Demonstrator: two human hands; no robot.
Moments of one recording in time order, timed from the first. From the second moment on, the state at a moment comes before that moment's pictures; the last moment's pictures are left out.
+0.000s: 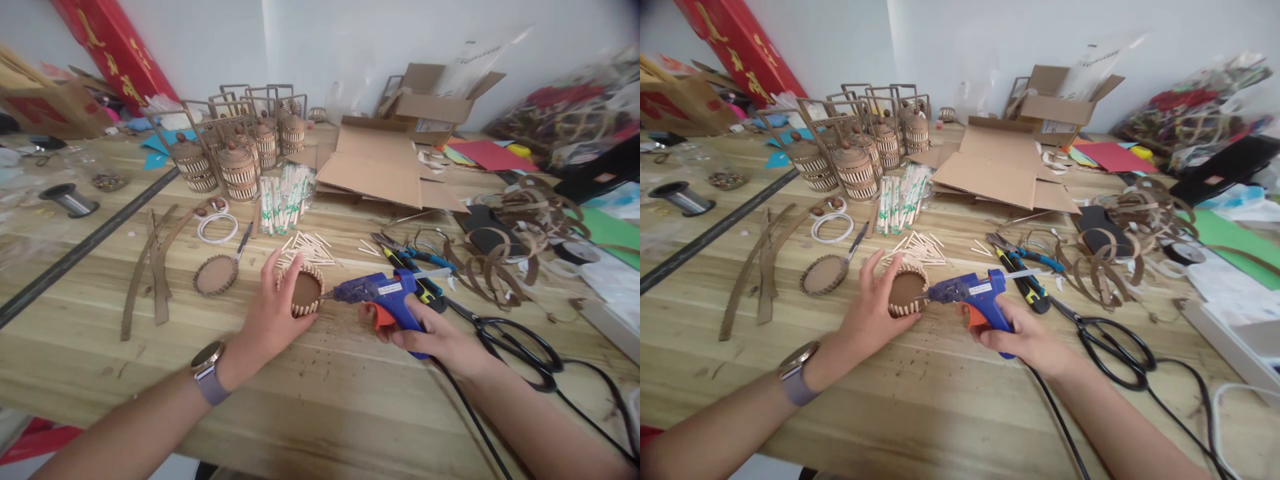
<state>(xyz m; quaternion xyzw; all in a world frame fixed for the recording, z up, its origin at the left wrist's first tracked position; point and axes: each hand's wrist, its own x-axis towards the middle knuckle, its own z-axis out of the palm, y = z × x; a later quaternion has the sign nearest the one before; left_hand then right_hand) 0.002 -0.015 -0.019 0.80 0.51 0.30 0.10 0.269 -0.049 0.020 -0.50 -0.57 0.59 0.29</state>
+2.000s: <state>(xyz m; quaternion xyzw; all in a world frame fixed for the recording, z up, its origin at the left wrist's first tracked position) 0.003 -0.014 -0.020 0.80 0.51 0.29 0.09 0.247 -0.052 0.004 -0.48 -0.78 0.33 0.21</state>
